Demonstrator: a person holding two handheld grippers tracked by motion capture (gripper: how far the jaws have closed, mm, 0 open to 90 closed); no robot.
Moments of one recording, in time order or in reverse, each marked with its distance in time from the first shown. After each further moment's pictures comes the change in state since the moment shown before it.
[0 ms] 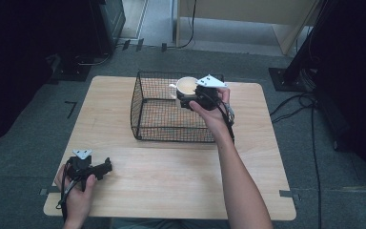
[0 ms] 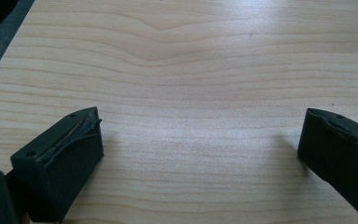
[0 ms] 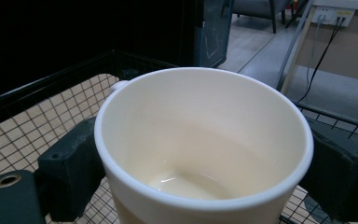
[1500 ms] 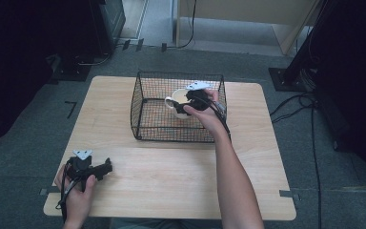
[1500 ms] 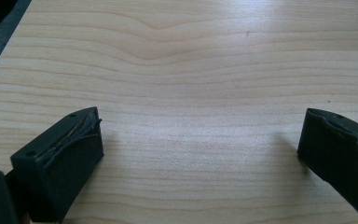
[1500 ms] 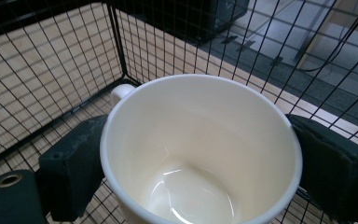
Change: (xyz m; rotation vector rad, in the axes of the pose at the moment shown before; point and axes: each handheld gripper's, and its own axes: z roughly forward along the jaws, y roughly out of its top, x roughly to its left) left arm 0.000 -0.001 -0.001 0.000 -0.007 0.007; right arm -0.012 -0.039 0.060 0.201 0.057 -0.072
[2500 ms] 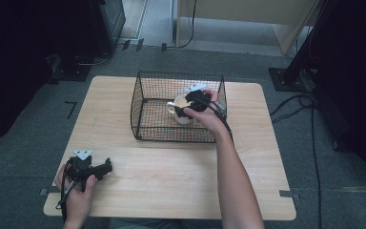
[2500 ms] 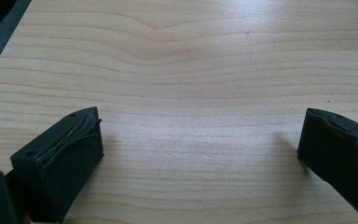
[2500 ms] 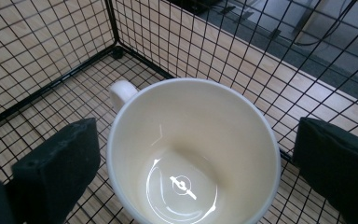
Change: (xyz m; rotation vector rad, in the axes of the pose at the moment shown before) left arm 0.000 0.000 0.000 0.000 0.000 0.000; right arm 0.001 -0.004 0.000 0.126 -0.031 -0.015
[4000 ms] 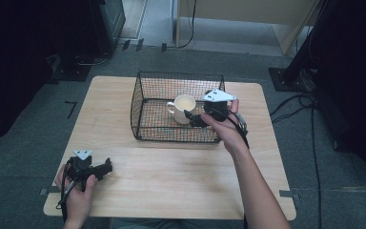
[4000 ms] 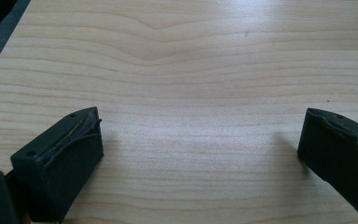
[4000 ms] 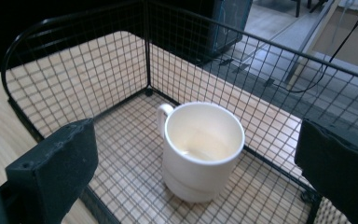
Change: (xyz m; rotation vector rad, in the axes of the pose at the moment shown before) left arm 0.000 0.000 0.000 0.000 -0.001 0.002; right arm 0.014 -0.014 -0.106 -0.220 0.027 -0.015
